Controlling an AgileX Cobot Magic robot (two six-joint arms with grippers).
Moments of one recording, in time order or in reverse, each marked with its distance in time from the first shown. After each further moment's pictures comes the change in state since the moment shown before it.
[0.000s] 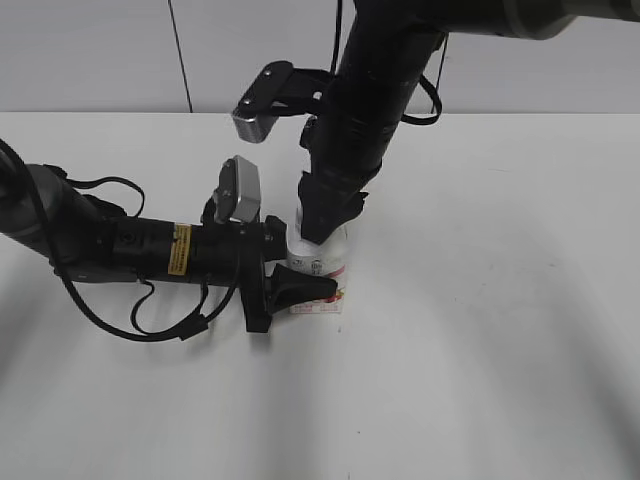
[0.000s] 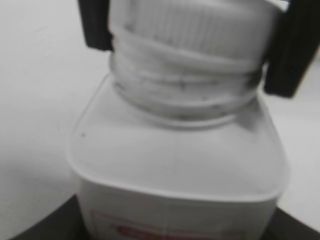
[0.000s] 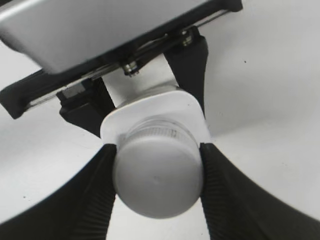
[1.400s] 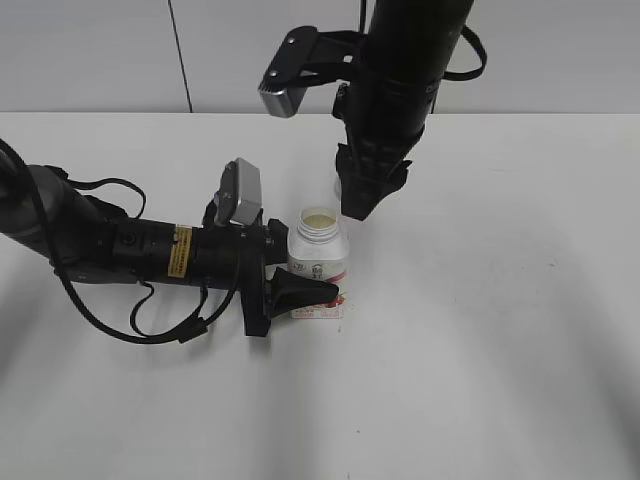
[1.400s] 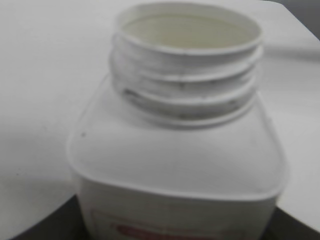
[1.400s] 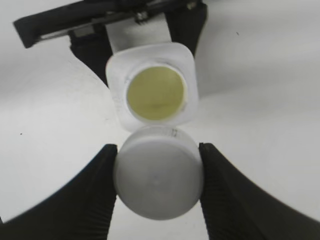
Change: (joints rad) left arm -0.001 0.001 0.000 0.021 -0.015 -0.004; right arm -0.001 -0.094 0.000 -0.108 0.113 -0.049
